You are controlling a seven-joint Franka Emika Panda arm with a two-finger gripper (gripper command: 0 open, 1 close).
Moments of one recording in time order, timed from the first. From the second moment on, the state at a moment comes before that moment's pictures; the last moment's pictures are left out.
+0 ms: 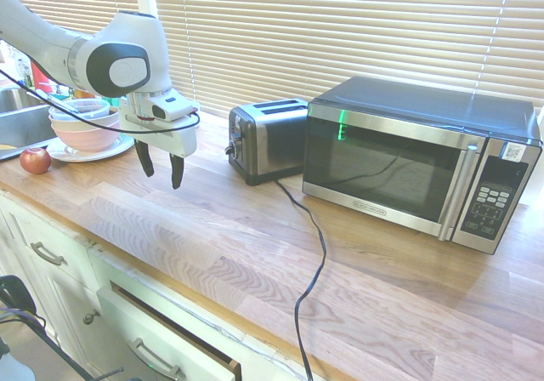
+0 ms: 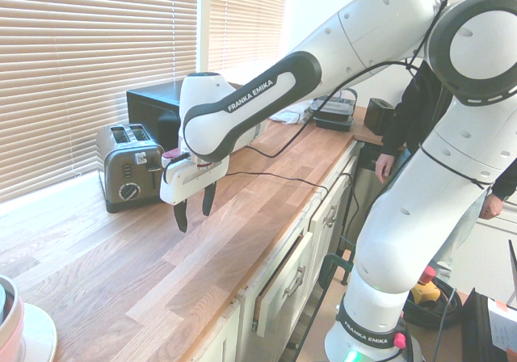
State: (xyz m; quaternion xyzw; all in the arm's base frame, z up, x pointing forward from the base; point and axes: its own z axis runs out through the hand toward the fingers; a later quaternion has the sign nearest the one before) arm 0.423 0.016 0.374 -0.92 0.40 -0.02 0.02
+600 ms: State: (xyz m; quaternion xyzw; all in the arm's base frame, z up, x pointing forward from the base) arm 0.441 0.011 0.396 -0.93 0.37 -0.07 -0.01
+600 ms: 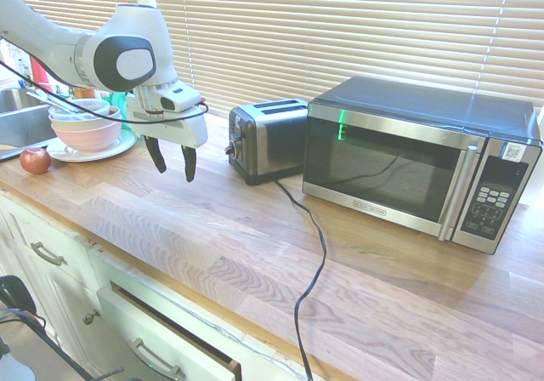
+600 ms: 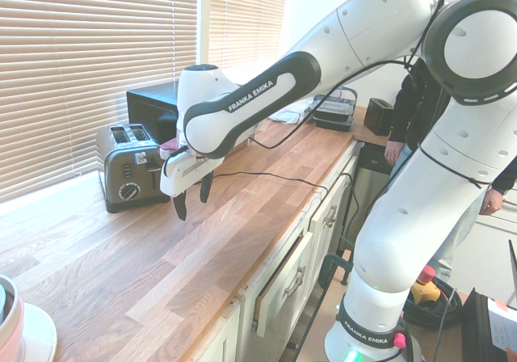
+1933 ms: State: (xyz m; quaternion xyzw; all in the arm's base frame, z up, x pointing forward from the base) arm 0.557 -0.028 0.468 -0.88 0.38 -0.27 0.06
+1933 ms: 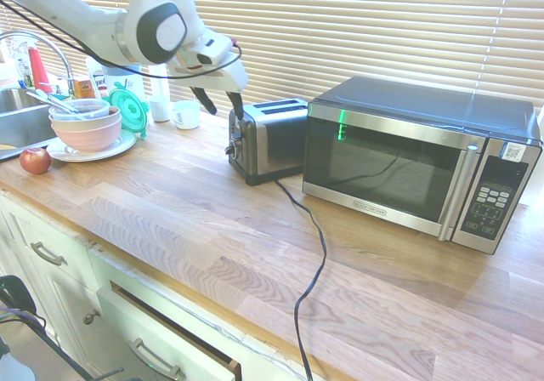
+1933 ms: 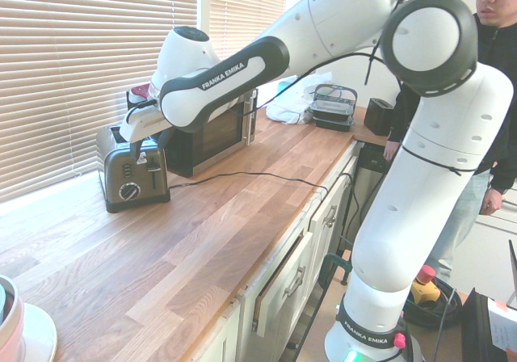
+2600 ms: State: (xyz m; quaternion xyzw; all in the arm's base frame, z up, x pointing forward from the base) arm 0.538 0.014 0.440 -0.91 0.34 -0.25 0.05
